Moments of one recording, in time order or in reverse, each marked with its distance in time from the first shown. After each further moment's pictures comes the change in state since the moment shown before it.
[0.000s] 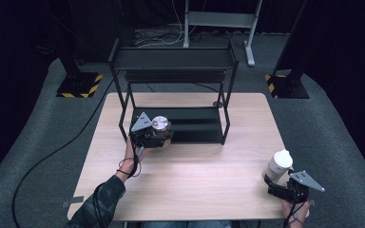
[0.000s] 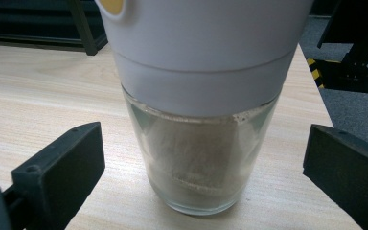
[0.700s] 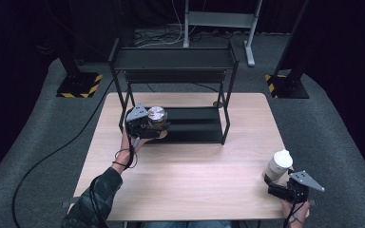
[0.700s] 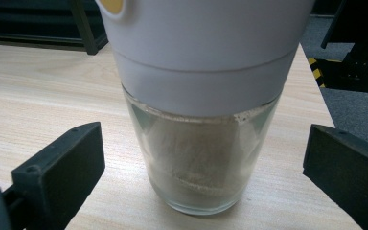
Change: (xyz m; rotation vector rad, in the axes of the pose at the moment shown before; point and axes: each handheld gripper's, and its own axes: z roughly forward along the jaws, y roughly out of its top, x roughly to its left) left arm 0.017 0.024 -0.008 -0.018 0.009 -0.007; right arm -0.001 0.000 0.000 0.002 0.003 0.000
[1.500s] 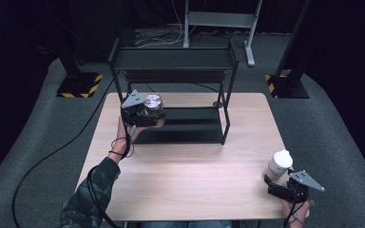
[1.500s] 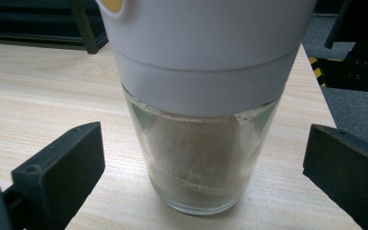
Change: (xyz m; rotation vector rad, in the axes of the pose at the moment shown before) left arm 0.017 0.032 -0.006 -0.014 0.015 0.020; right arm 0.000 0.001 0.000 0.005 0.002 0.000
